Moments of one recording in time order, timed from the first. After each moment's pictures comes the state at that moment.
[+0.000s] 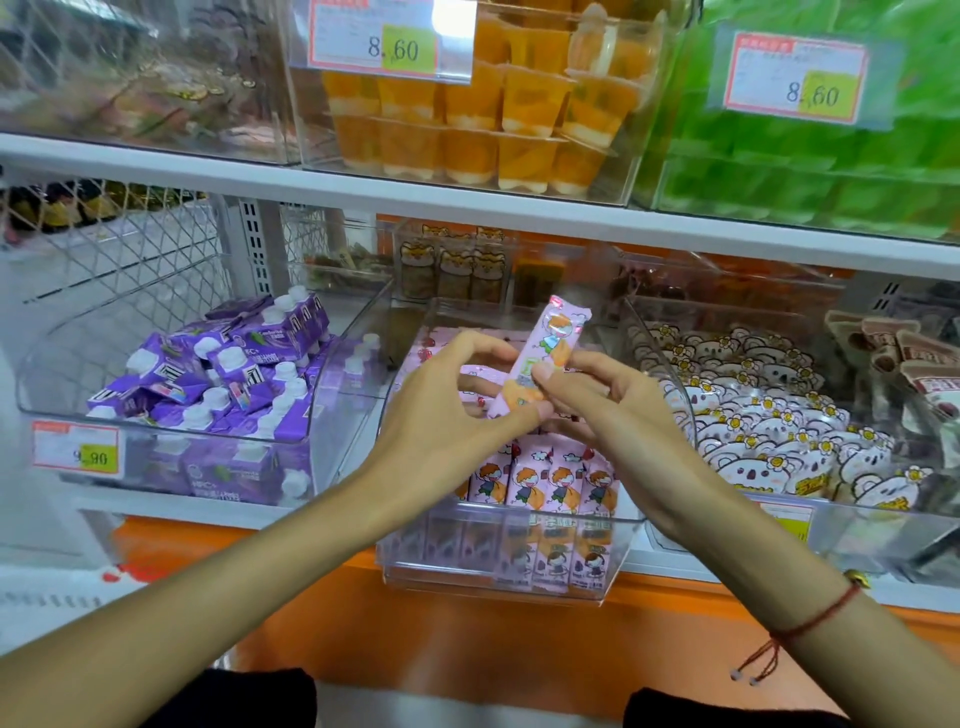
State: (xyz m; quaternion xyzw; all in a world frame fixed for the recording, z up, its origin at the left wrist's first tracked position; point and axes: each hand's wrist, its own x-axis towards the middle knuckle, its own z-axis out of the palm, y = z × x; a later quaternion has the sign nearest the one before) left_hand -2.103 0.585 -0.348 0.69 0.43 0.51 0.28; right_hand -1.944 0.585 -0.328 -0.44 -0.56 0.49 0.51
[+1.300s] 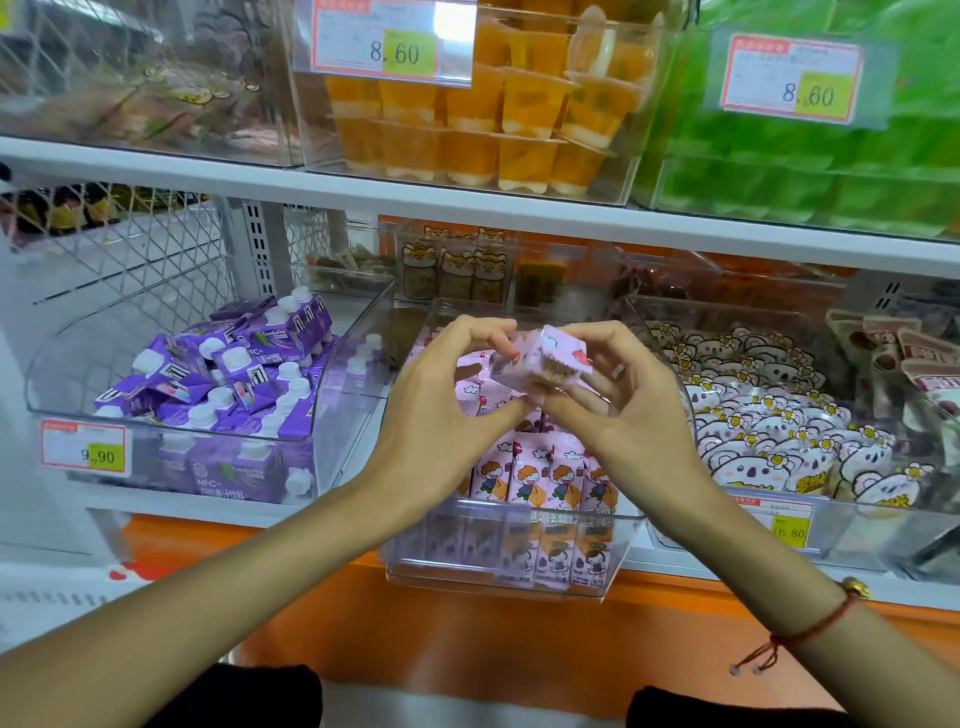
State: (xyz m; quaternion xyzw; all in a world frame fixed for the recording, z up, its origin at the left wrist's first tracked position) left_hand -2.102 0.584 -0.348 0.71 0.40 0.56 0.17; right_hand -1.943 0.576 -0.331 -0.33 -0.68 0.35 0.55
